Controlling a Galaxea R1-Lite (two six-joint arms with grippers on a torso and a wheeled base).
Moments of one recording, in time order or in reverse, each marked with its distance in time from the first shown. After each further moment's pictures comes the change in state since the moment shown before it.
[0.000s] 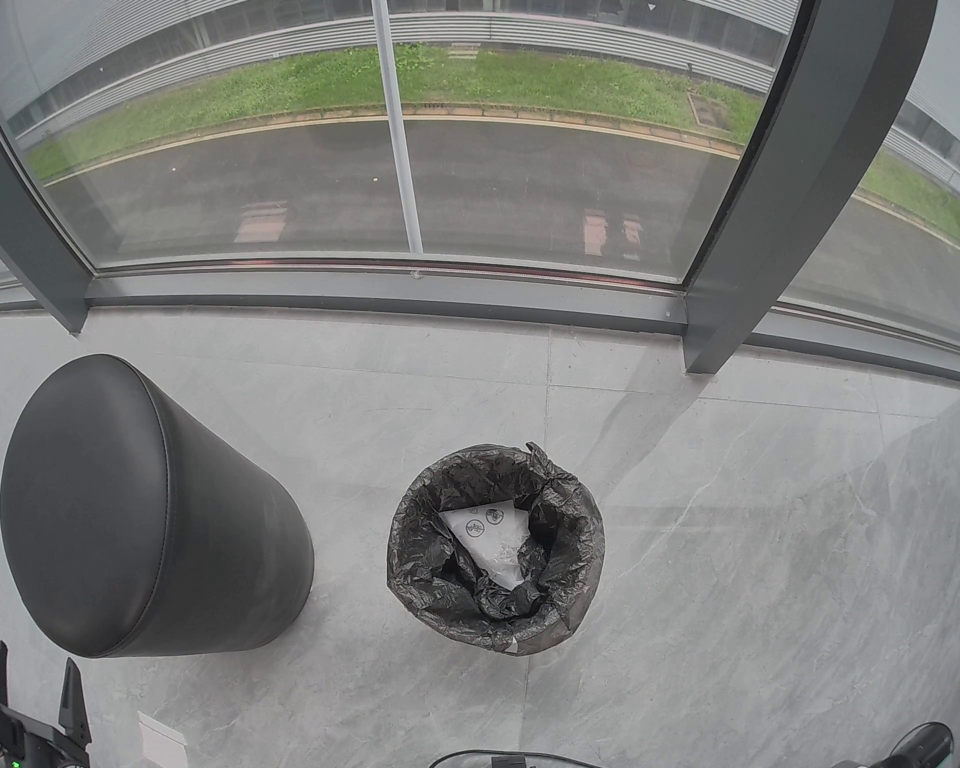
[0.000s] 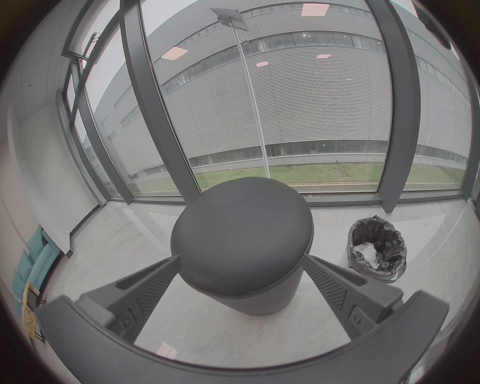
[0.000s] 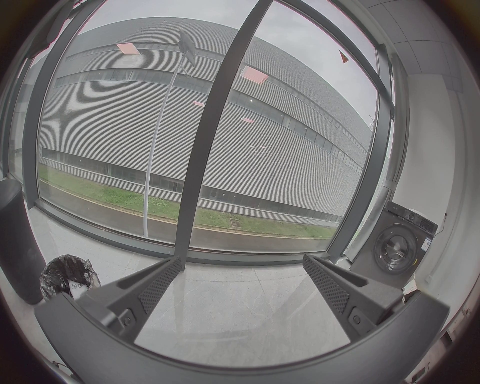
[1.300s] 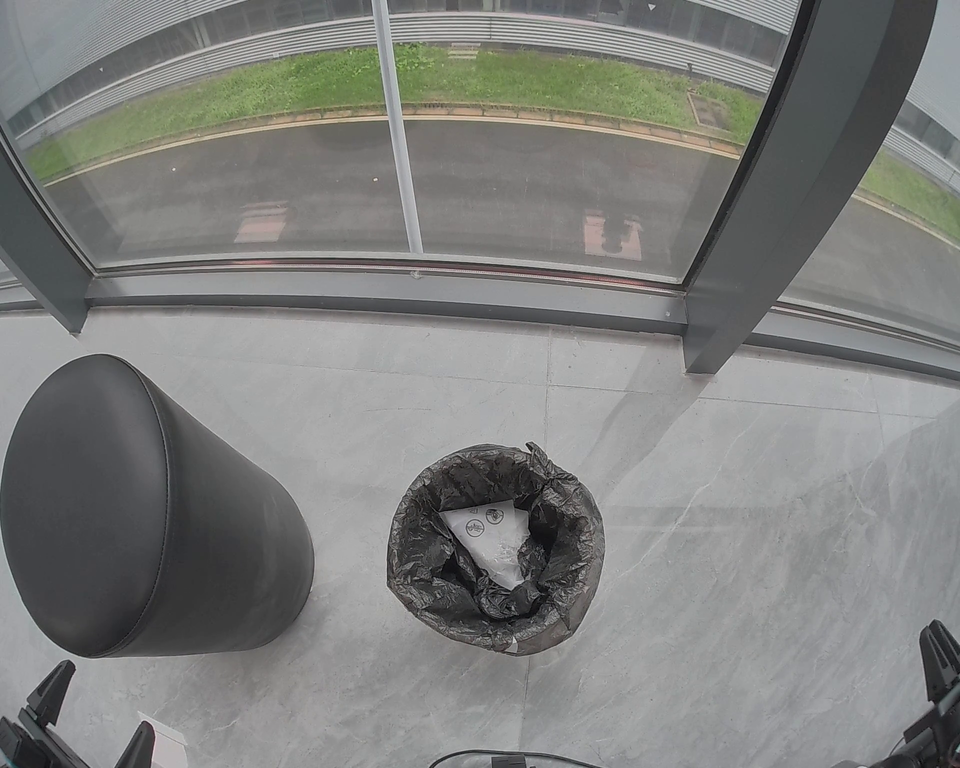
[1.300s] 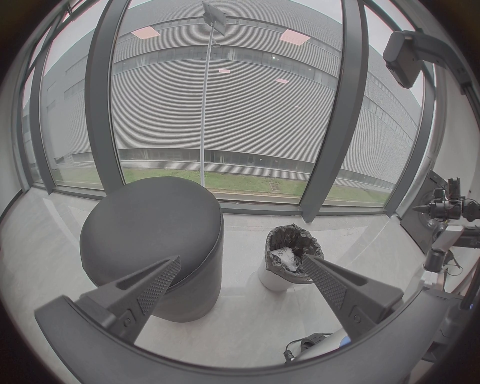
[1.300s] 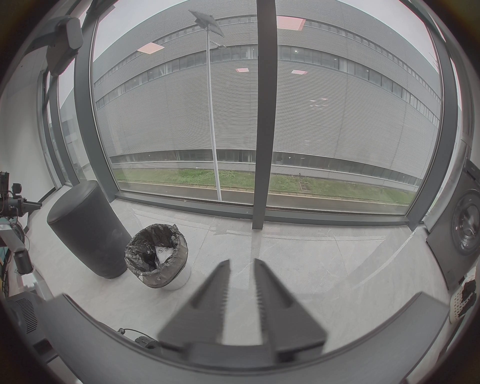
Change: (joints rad) left arm 0.029 -0.048 0.035 -0.006 -0.532 -0.101; right arm -0.001 -0.002 0.000 0.318 0.487 0.174
